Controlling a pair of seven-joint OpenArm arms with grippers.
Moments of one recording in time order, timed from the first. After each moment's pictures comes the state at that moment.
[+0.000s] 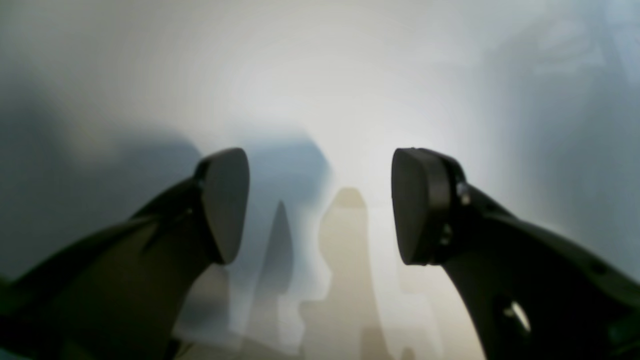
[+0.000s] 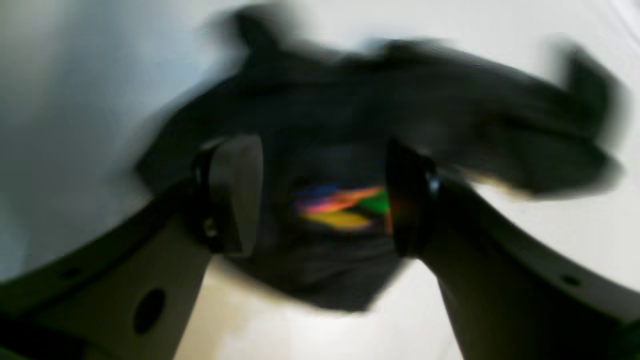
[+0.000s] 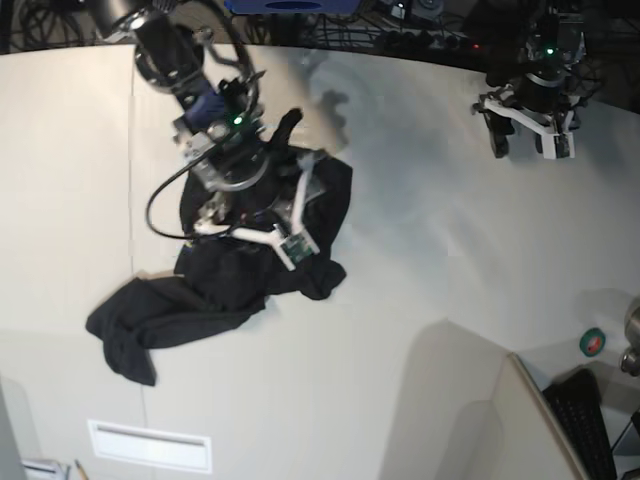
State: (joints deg) left arm 31.5 -19.4 -11.7 85.5 -22.5 -1.3 9.2; right arm -6.6 1.8 -31.6 98.5 -14.7 0.5 -47.2
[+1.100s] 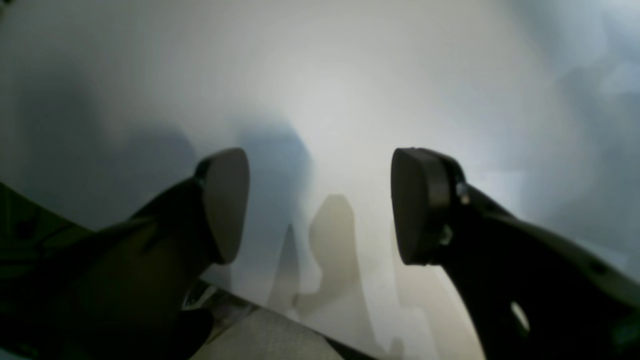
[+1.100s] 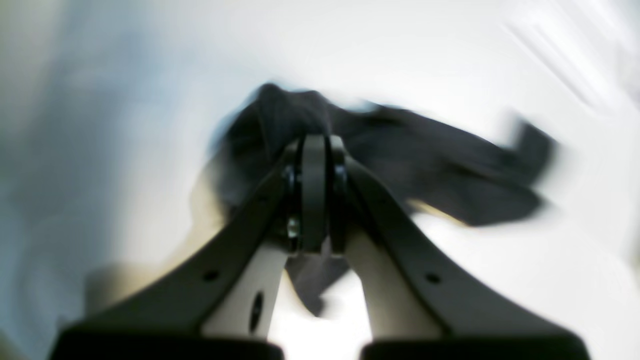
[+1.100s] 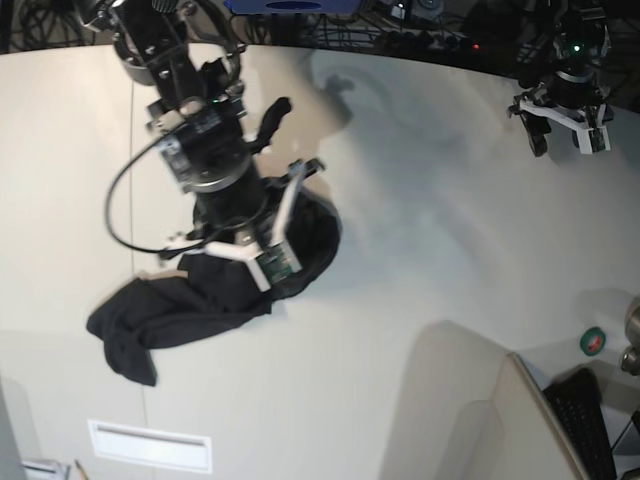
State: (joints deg) left arm 32.8 -19.2 -18.1 85.5 -22.6 -1.3 9.0; right arm -8.5 5.7 -27.9 113.5 -15.1 -0.1 -47.5
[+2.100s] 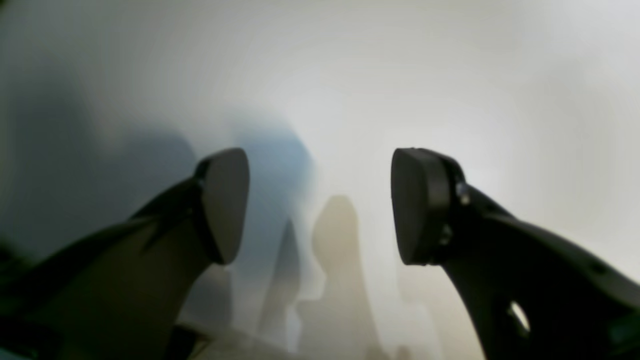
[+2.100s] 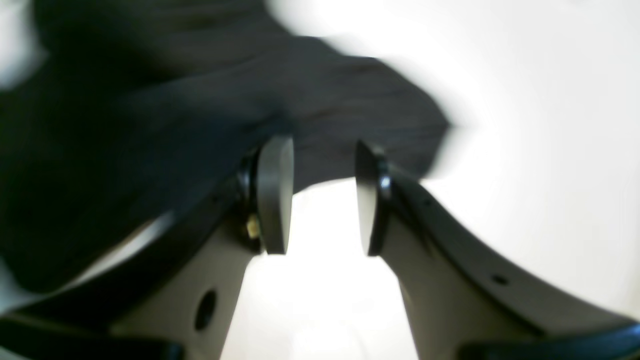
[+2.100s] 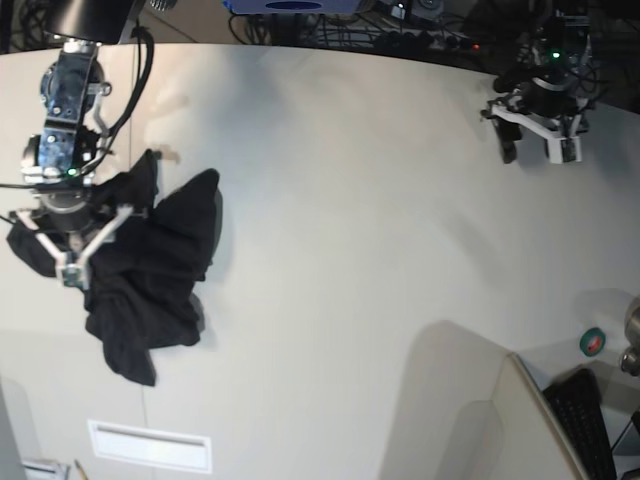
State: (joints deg) left arm 30.4 -19.5 -8.4 86.5 -22.6 -0.9 9.5; right arm -6.8 -0.3 14.1 93.3 -15.3 12.0 -41.2
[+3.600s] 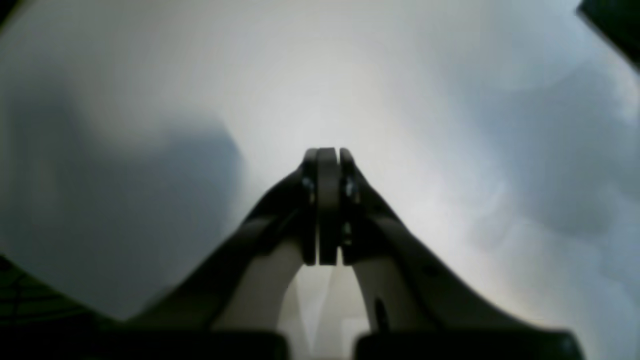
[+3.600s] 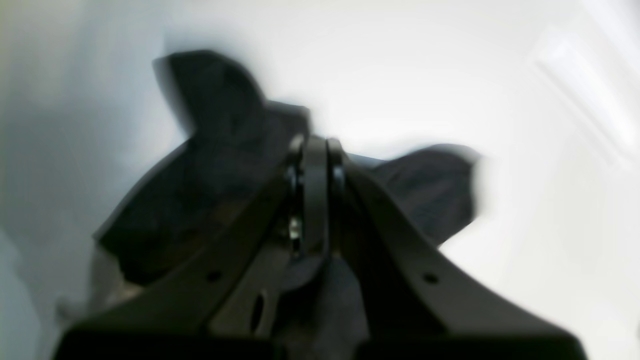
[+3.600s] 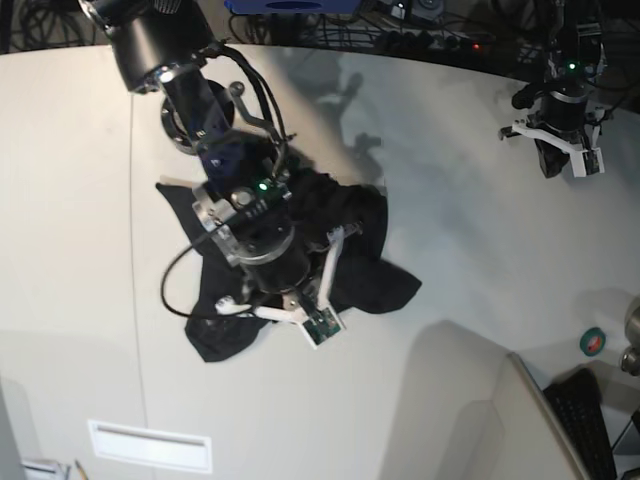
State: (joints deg) left arm 29.4 -19.2 -16.2 86.9 -22.7 -1.3 9.1; right arm 2.4 -2.3 -28.2 97.4 -15.8 4.7 -44.2
